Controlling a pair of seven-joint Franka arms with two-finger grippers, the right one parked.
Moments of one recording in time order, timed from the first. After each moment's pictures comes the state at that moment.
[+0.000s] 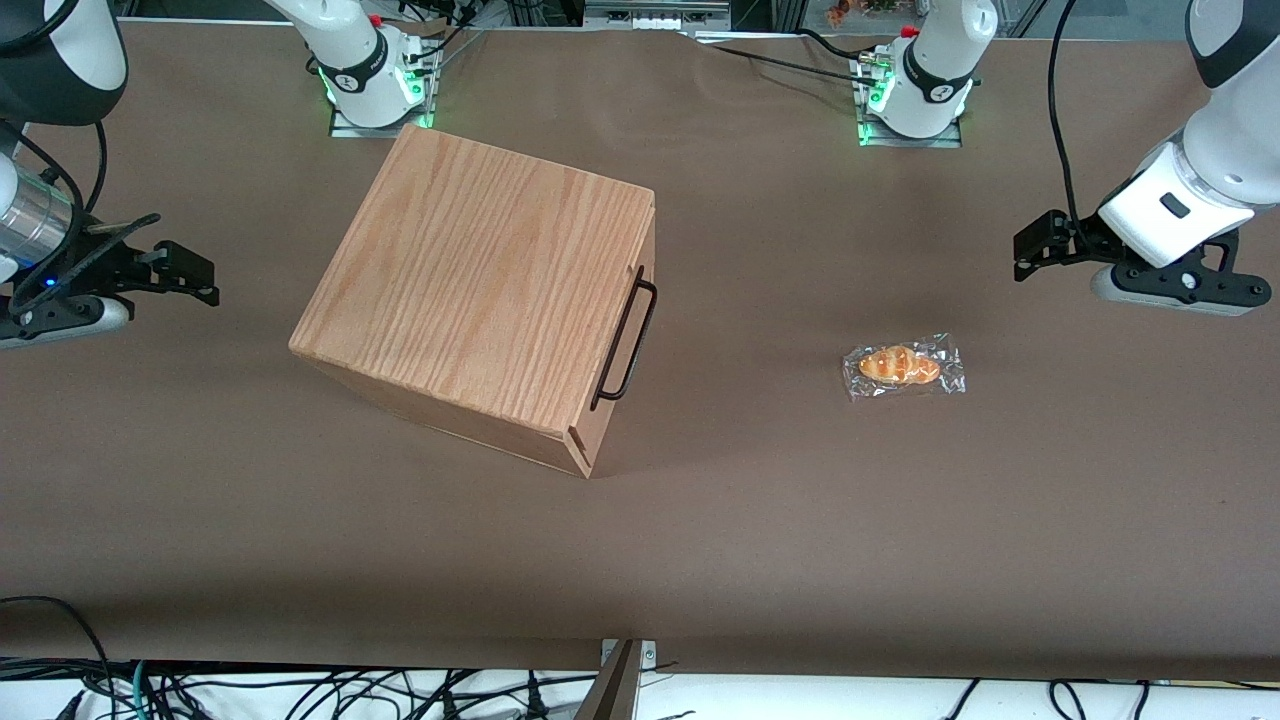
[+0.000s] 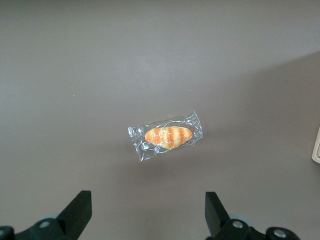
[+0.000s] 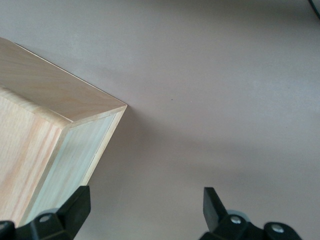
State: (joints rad) arm 0.00 0.05 -0.11 -1.63 0.00 1.65 0.01
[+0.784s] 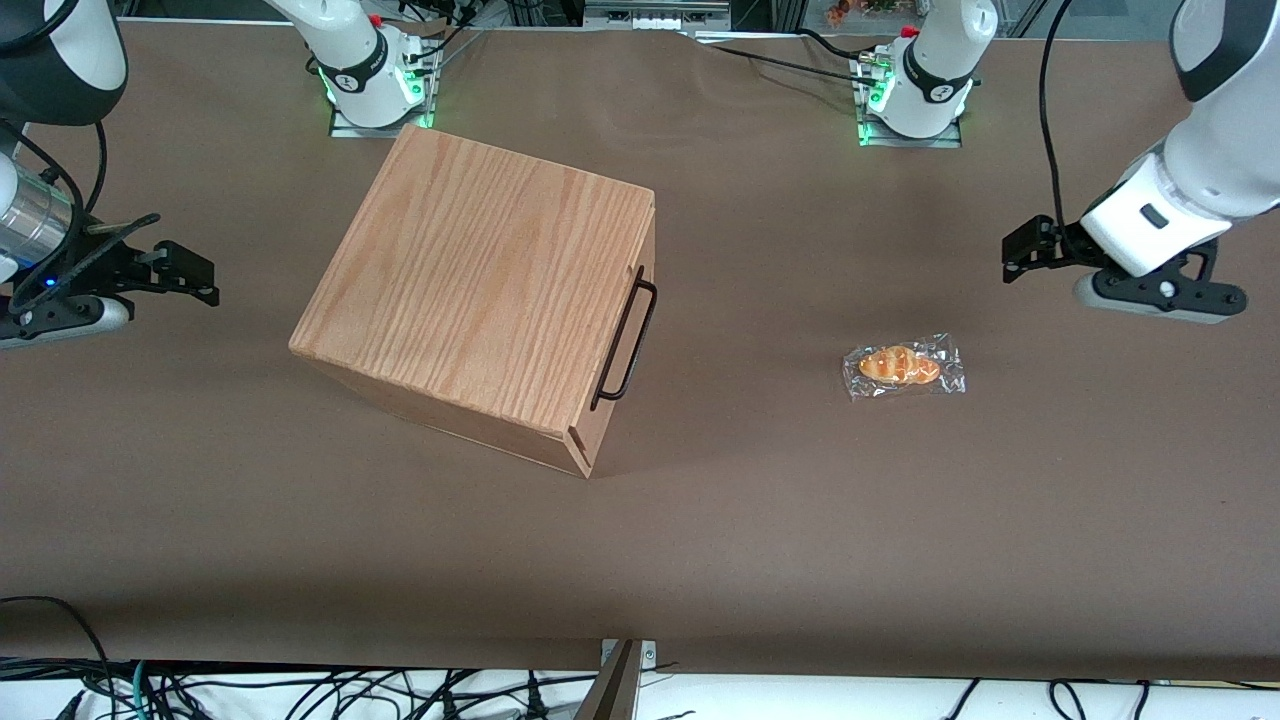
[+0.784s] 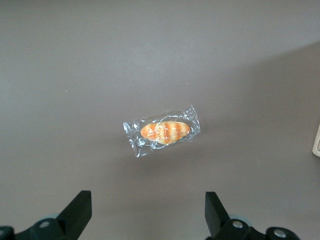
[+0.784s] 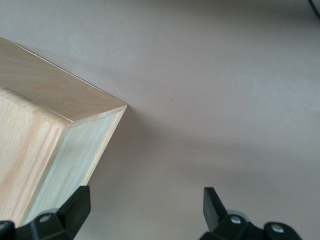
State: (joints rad) arm -0.02 0.08 -0.11 -1.63 0.00 1.64 0.01
